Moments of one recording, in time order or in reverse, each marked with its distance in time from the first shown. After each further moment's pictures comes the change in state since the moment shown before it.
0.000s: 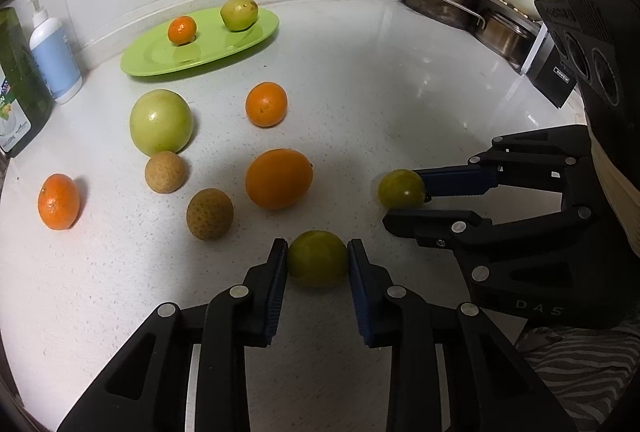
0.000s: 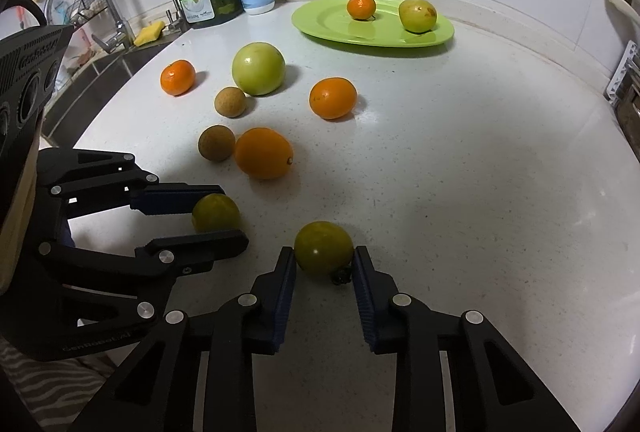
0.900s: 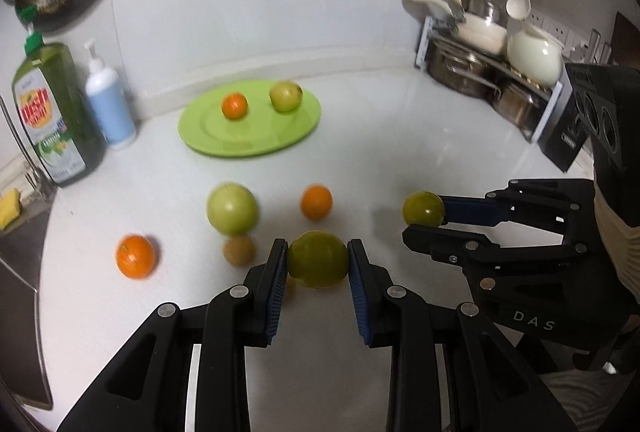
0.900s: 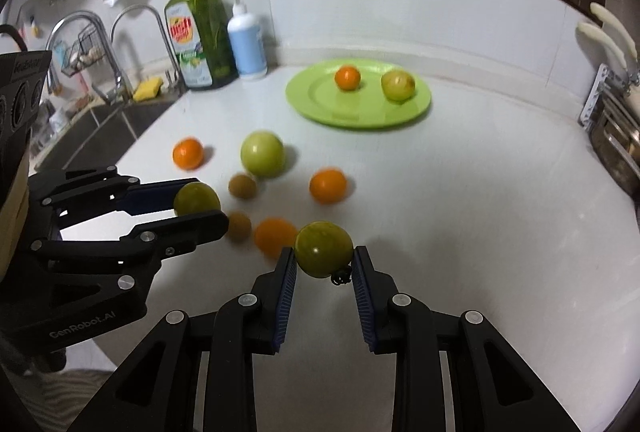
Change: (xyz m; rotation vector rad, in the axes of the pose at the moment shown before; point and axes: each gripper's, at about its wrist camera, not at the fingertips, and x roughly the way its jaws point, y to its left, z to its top) left arm -0.070 0.019 0.036 -0.064 -0.196 0.089; right arm -0.053 0.004 0.033 0.050 -0.176 -0.040
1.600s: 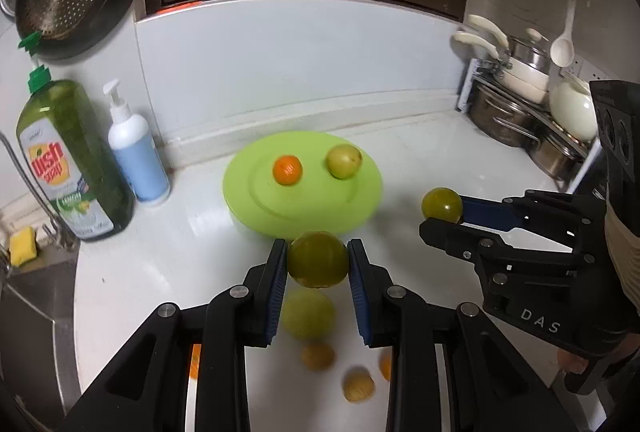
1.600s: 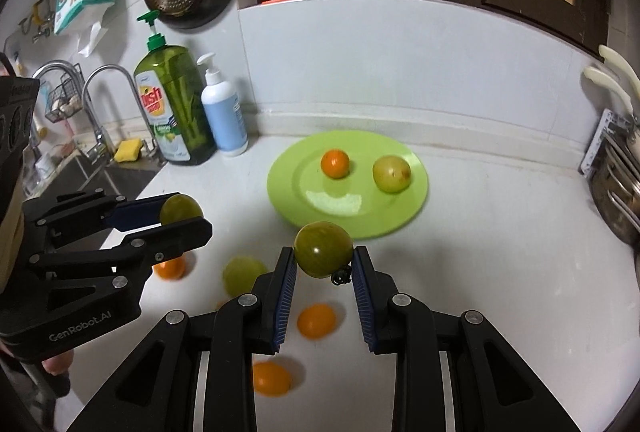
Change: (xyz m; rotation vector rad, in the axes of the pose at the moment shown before) left arm 0.020 0.065 0.083 -0.038 -0.046 0.058; right arm 0.026 -0.005 0.097 0.036 -0.109 -0.034
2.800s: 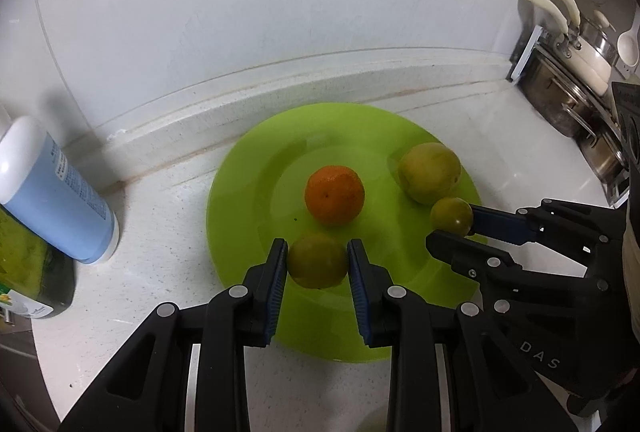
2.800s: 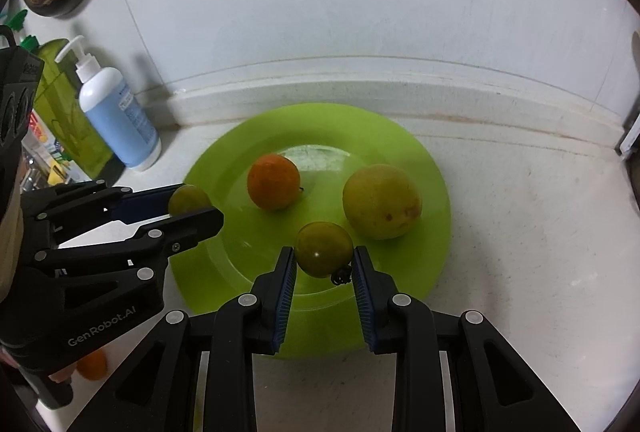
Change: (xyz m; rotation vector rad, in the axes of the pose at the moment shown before) left arm 0.174 0.052 0.054 -0.005 0.222 -0.039; right arm 0.164 -0.047 0.057 0.114 0.207 -0.044
